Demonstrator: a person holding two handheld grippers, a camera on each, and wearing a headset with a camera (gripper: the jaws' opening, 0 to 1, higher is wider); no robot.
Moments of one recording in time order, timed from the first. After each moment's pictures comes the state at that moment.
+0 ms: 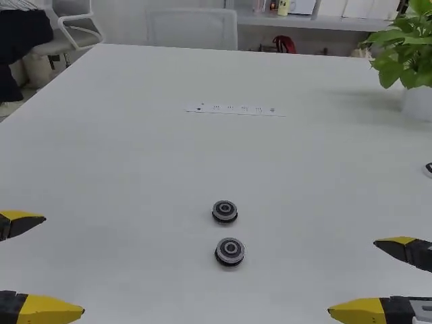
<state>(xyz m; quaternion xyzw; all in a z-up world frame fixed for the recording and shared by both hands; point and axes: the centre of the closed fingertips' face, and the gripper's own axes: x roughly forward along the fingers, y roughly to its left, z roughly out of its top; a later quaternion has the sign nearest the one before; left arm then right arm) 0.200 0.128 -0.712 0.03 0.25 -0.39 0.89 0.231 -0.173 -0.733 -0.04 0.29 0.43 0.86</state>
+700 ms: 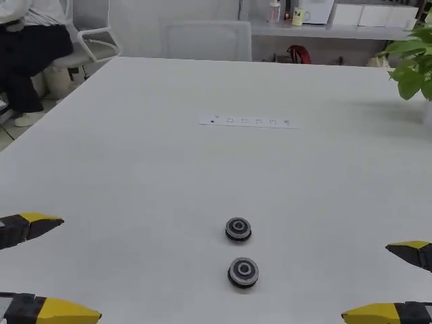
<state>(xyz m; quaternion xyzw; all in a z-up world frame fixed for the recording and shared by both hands) 0.215 0.125 -0.698 0.03 0.24 -0.39 0.89 0.257 -0.166 -0.727 -0.04 0.28 0.44 0.85</state>
